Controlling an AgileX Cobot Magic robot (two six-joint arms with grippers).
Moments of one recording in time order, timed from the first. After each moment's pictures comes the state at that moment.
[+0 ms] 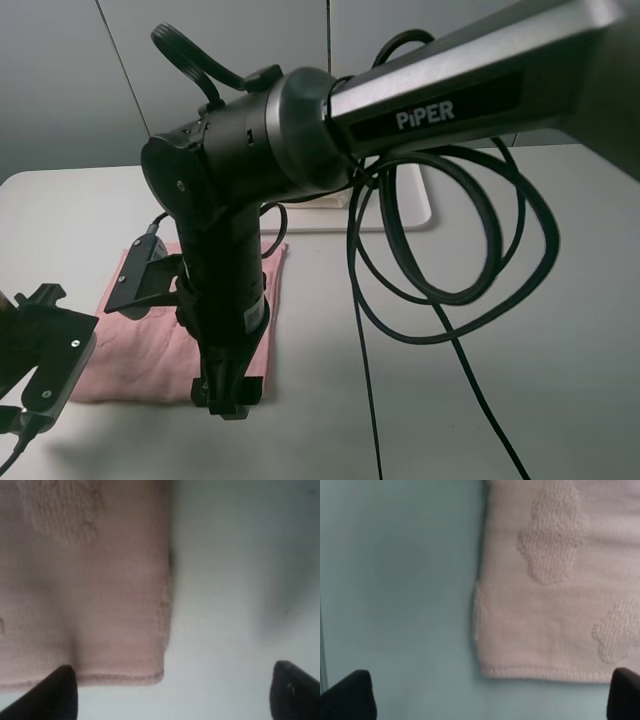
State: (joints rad) left arm -0.16 1.60 -0.47 0.15 0.53 1.31; right arm 1.07 2.14 -1.53 0.14 1.03 -0.61
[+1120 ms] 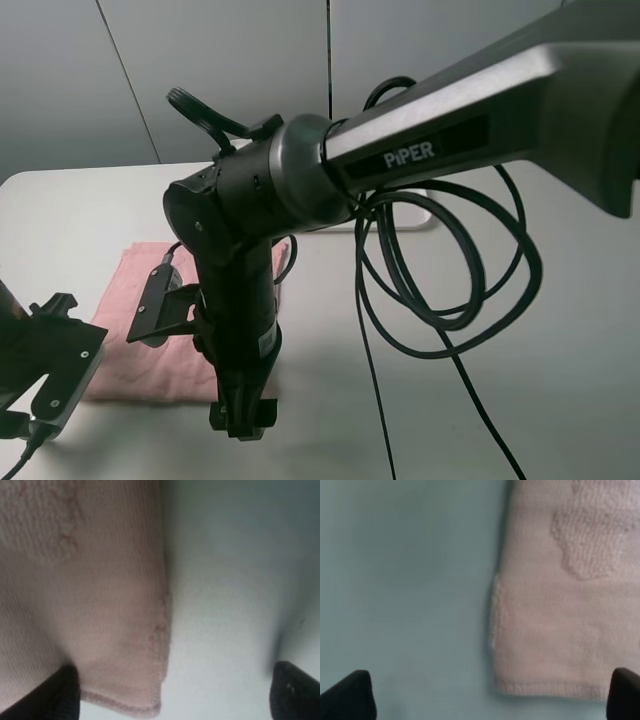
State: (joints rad) left arm -0.16 1.69 -0.48 0.16 0.47 1.33; right arm 1.07 2.18 -1.46 0.17 0.95 -0.65
